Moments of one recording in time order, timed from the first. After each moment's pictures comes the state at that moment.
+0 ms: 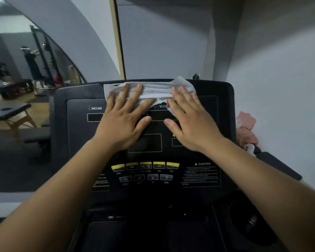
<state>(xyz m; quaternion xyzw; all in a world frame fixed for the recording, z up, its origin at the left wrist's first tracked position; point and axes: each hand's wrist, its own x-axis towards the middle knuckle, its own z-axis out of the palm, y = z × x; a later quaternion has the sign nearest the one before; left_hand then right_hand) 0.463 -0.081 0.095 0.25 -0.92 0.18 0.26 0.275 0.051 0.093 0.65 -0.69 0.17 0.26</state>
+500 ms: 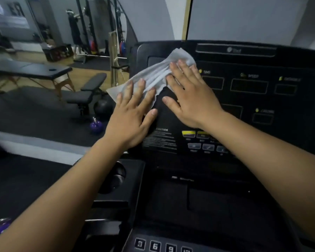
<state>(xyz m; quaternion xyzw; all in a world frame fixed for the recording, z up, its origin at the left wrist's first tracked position) 0.624 -0.106 0.025 0.37 -0.88 0.02 0.29 0.430 -0.051 0.079 0.73 -0.61 0.12 0.26</state>
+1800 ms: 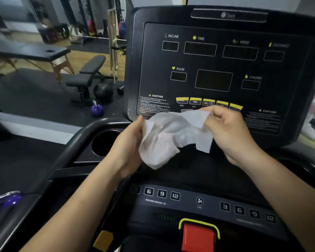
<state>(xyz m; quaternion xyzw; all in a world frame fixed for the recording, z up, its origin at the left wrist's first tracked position) 0.645 0.037 -0.019 0.30 -0.42 -0.79 0.32 0.441 0.111 0.014 0.49 -0.63 0.55 -0.25</state>
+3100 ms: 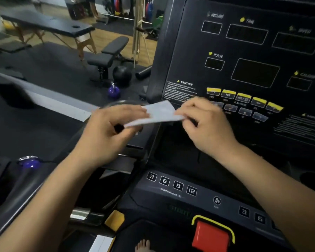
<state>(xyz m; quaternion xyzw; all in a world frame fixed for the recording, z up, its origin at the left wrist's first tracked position) 0.734 0.044 -0.017 0.33 -0.81 -0.23 0.43 0.491 0.063 -0.018 0.76 -0.54 0.35 0.04</state>
